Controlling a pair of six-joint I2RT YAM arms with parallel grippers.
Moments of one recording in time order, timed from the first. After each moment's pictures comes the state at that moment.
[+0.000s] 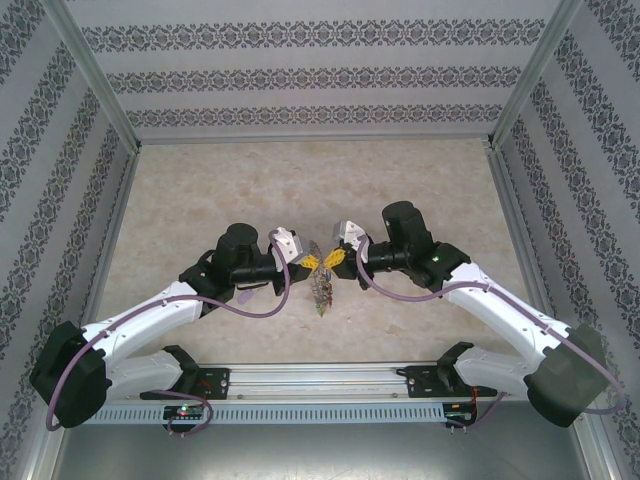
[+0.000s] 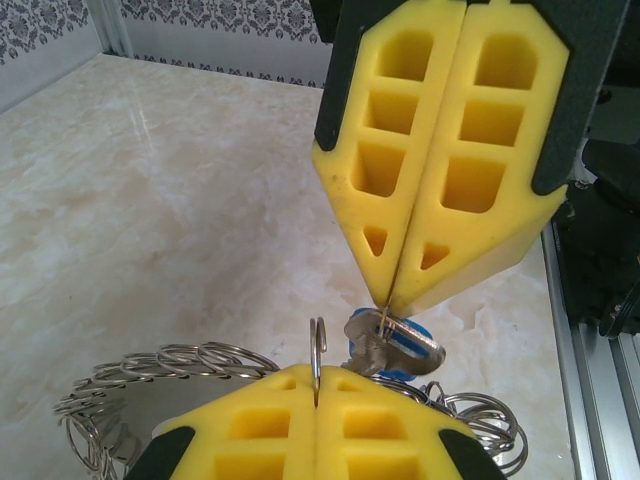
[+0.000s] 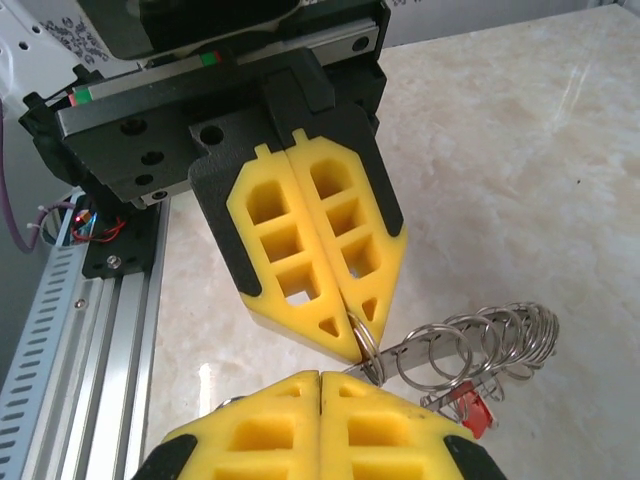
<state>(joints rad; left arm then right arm) -0.66 1.12 0.65 0.08 0.54 0.19 0.61 1.13 0.83 -0.30 -0.75 -0.32</state>
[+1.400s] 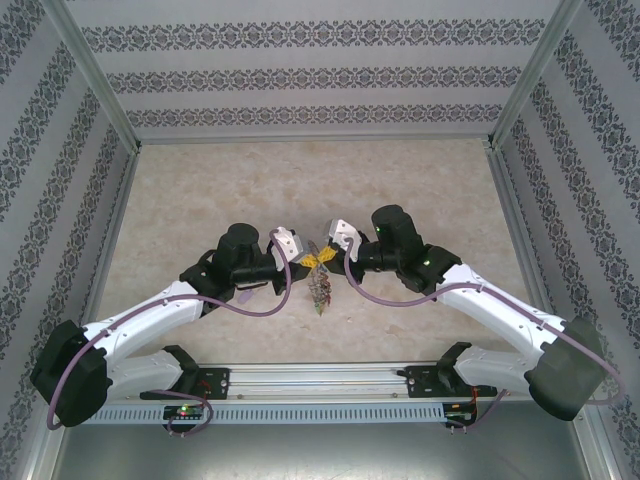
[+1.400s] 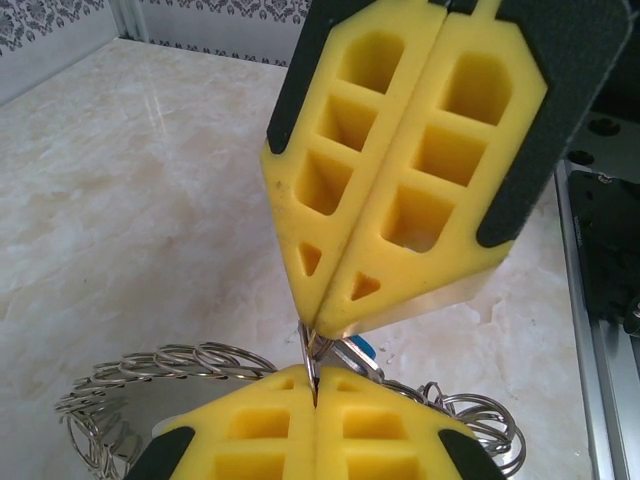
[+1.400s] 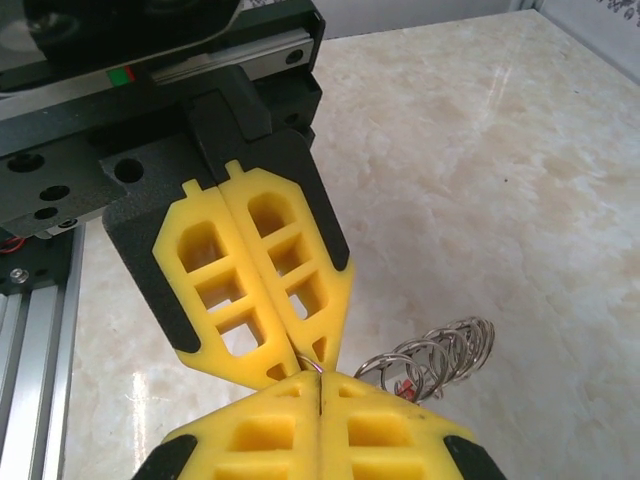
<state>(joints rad) -0.66 1.13 0.65 0.06 0.50 0.20 0.68 1.16 0.83 -0.22 -0.53 -0.28</state>
